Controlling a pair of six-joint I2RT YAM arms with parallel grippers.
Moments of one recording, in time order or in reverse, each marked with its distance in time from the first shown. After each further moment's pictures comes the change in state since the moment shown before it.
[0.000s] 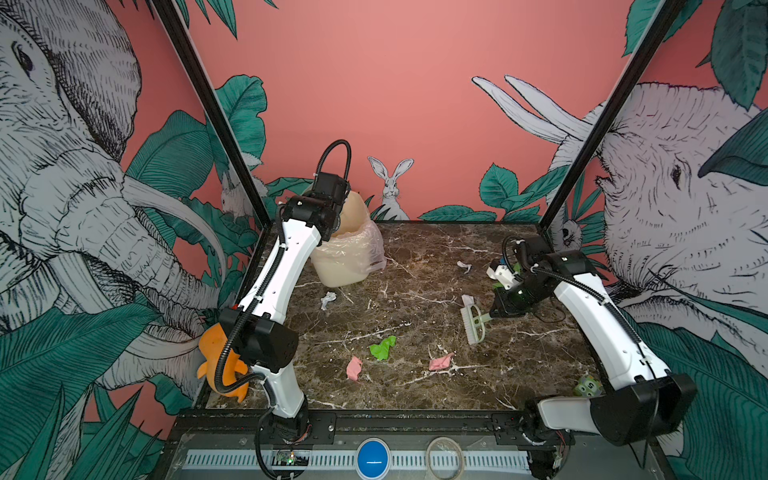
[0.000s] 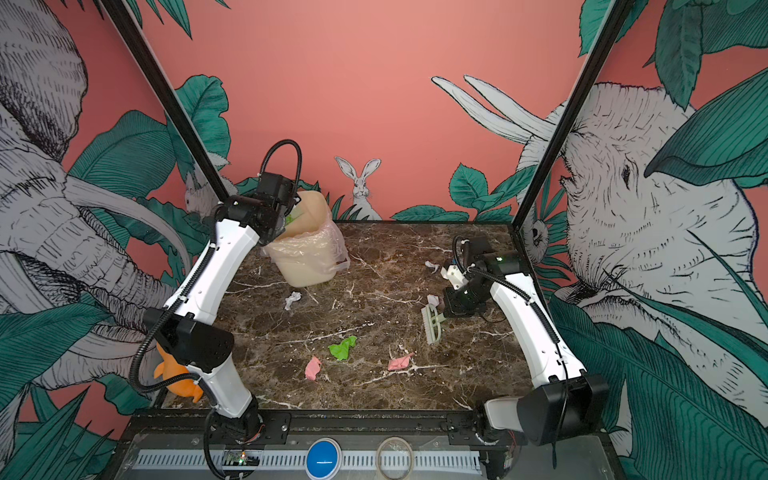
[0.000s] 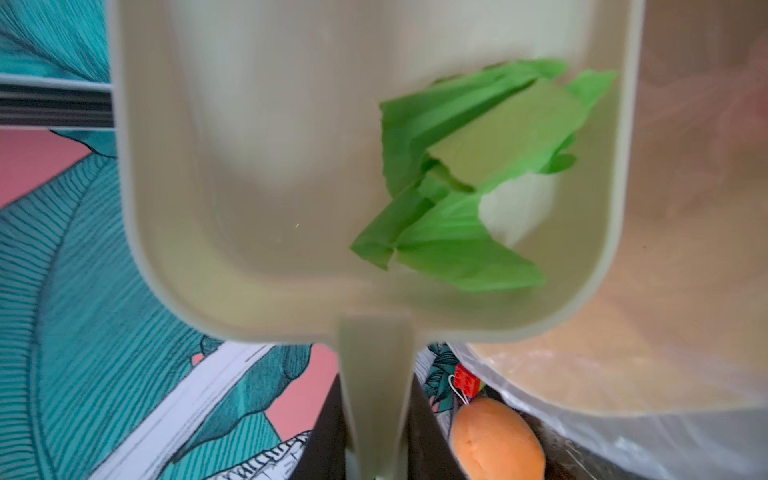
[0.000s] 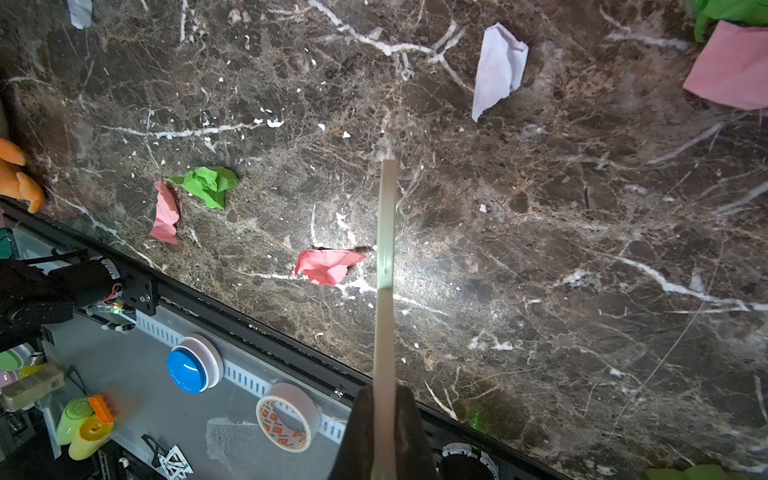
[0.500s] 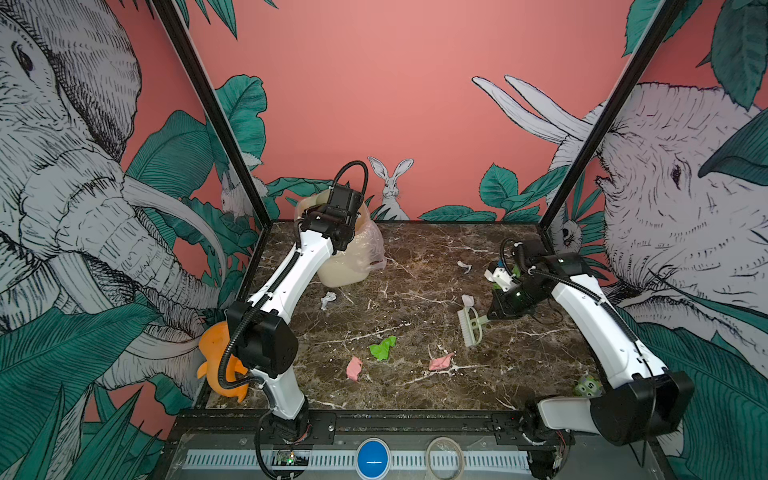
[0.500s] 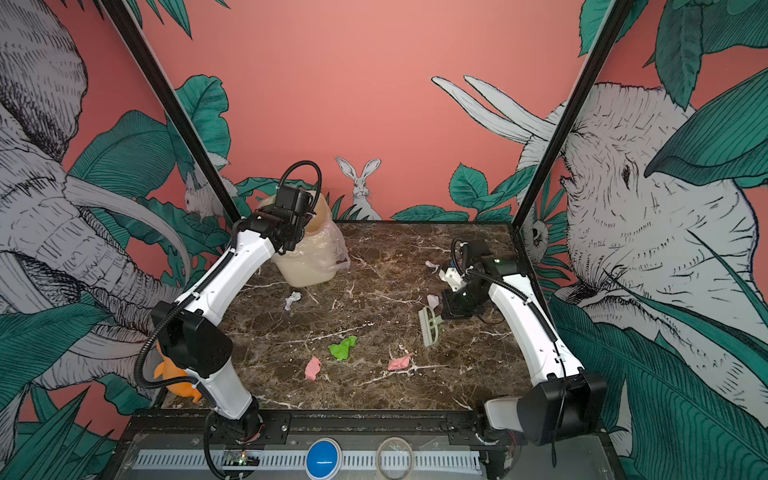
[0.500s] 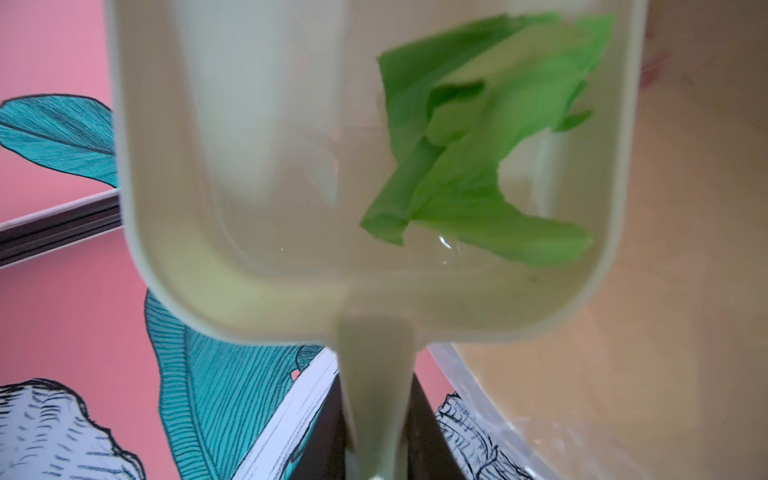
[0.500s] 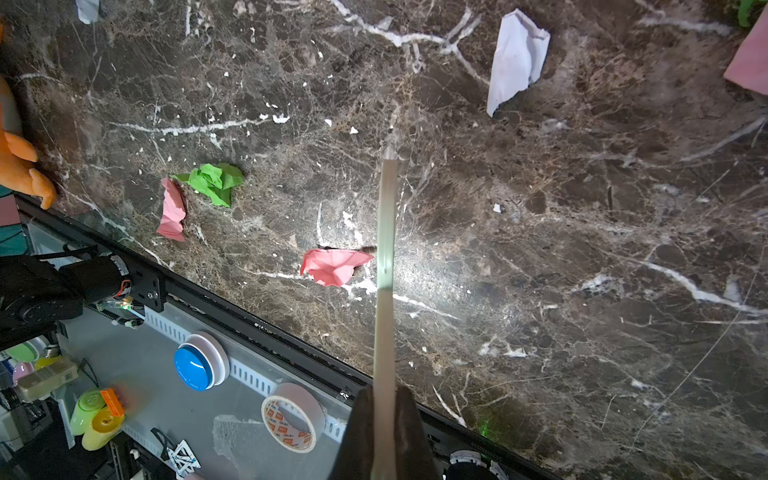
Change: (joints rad) left arm -0.062 -0.035 -0.240 0.359 -0.203 0.396; right arm 0.000 0.000 -0.040 0.028 -0.024 0.000
